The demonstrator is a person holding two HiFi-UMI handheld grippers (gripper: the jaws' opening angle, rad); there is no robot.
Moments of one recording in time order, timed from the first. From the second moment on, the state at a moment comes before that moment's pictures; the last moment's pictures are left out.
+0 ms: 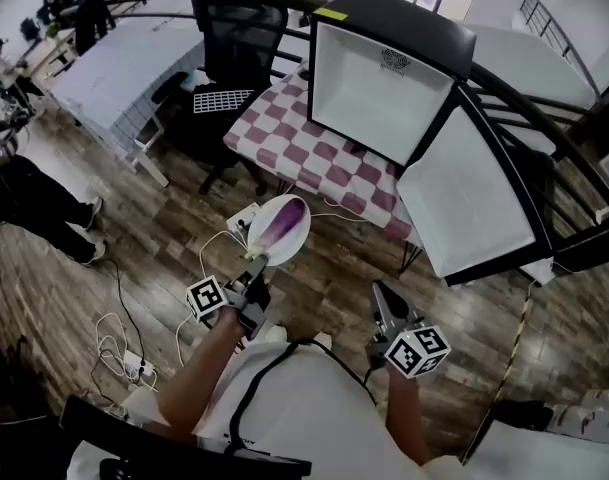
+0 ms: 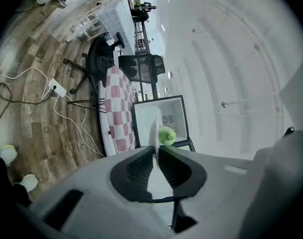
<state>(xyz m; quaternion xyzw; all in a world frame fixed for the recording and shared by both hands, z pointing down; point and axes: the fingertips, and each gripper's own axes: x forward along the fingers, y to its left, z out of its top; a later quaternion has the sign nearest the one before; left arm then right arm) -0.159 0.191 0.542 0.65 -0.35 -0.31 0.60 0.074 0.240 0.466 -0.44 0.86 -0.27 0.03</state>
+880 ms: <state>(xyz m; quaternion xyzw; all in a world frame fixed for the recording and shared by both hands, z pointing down) -0.123 0.191 0.541 0.65 -0.36 -0.31 0.59 0.121 0.240 0.478 -0.43 0.85 -0.30 0.04</state>
